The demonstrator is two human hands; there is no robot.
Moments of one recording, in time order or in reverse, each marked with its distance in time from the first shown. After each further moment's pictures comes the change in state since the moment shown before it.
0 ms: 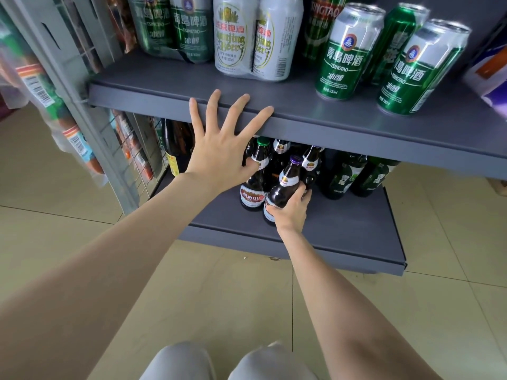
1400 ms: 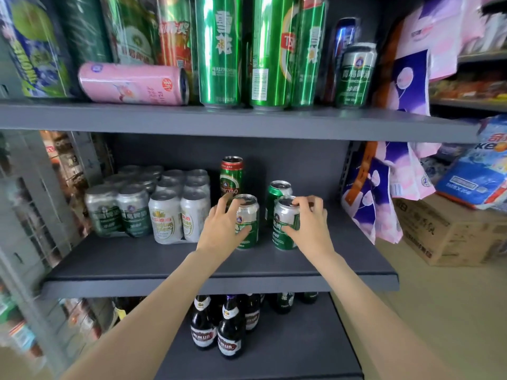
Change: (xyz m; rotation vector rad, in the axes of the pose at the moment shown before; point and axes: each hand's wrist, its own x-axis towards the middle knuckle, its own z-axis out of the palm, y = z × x) left_hand 0.157 0.078 -0.069 -0.513 -0.052 -0.061; right_hand 0.074 -0.142 -0.274 -0.261 0.235 -0.491
